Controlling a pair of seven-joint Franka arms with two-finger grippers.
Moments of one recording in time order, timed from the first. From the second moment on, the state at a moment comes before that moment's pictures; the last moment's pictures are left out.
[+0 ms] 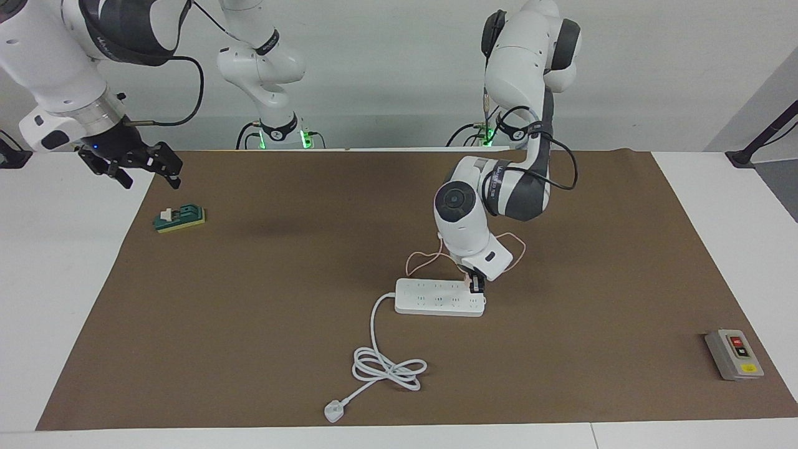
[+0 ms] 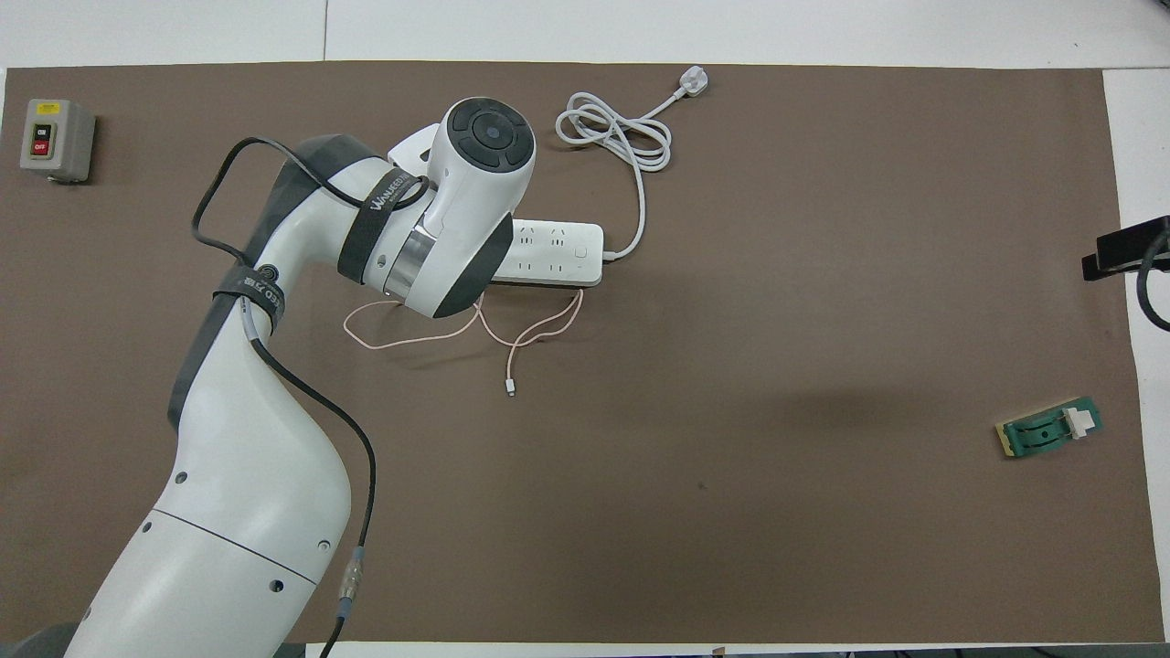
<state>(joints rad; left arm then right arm) -0.63 0.62 0.14 -1.37 0.18 1.81 -1.97 0.02 0.04 -0.19 -1.57 0.02 1.58 -0.12</state>
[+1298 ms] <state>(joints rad) -0.63 0.60 0.14 -1.41 0.18 1.87 -1.97 0.03 0.02 -0.19 -1.57 0.02 1.55 -0.05</state>
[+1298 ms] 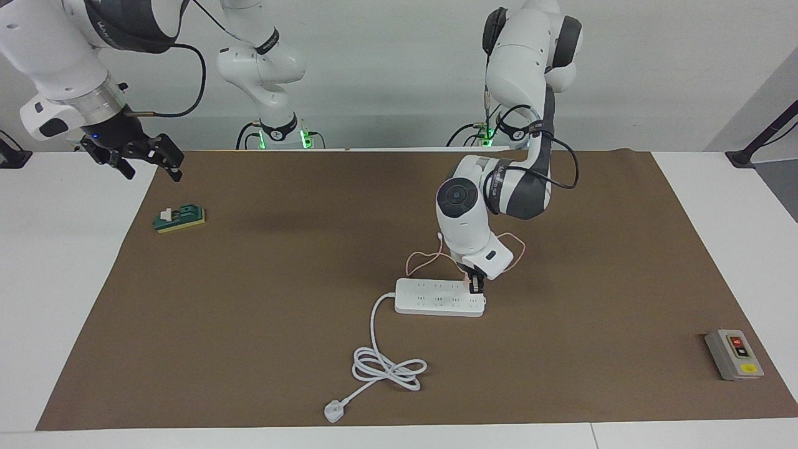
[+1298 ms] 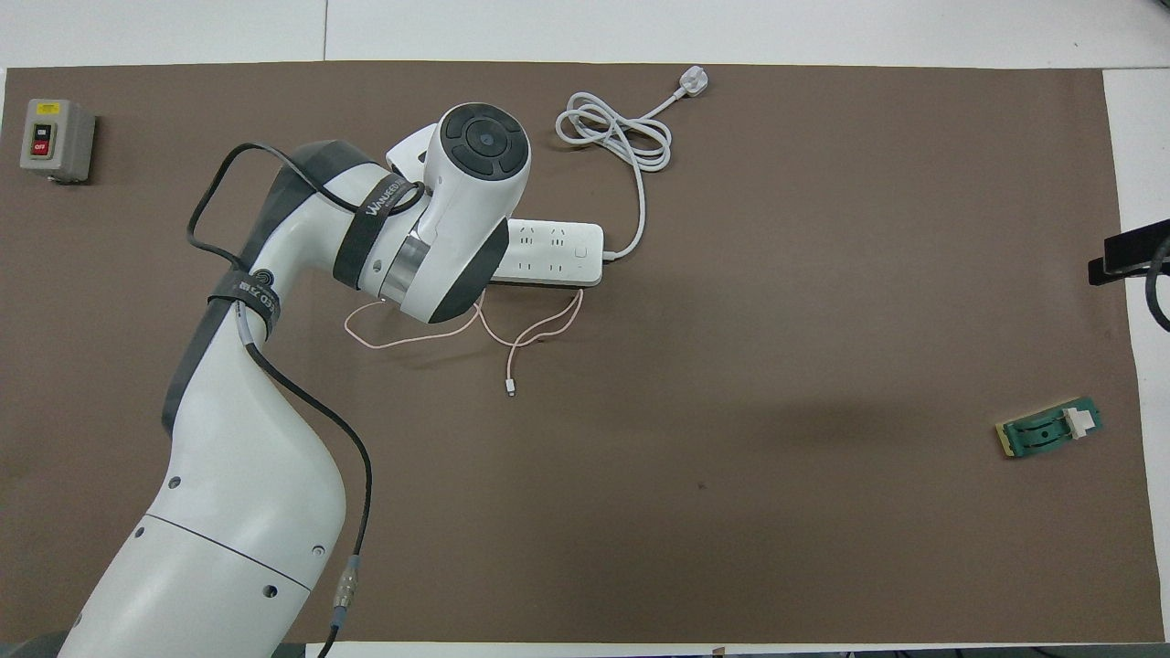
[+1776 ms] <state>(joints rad) -0.63 0.58 0.14 -1.45 0.18 1.90 -1.97 0.03 0.02 -0.19 -1.57 0.02 1.55 -0.05</state>
